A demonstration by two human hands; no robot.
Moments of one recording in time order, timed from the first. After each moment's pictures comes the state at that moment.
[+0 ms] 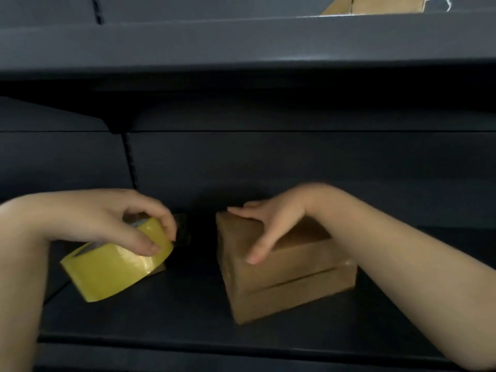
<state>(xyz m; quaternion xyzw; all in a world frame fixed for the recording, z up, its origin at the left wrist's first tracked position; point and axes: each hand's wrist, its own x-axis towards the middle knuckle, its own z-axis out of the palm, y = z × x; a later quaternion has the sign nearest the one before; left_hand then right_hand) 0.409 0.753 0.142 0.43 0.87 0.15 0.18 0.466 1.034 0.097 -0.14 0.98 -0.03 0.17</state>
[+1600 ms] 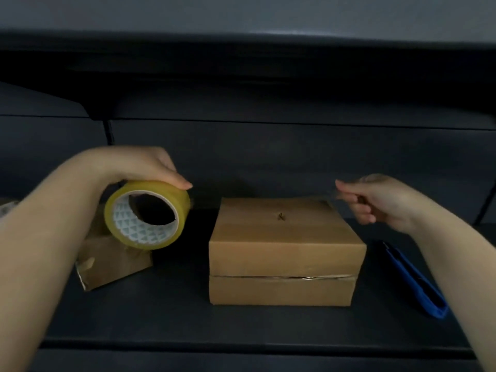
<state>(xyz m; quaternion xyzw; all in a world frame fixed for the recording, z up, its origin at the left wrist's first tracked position) 0.347 0.819 0.156 0.34 0.92 0.18 0.11 0.534 1.135 0.109 0.11 0.83 -0.53 -0.09</state>
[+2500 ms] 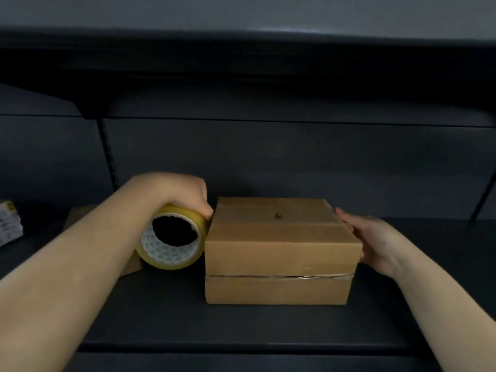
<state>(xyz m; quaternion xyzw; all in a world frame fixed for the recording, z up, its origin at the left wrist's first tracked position) 0.349 0.882 0.114 0.32 0.94 0.01 0.10 0.539 1.136 0.044 0.23 0.68 -0.69 -0.09</state>
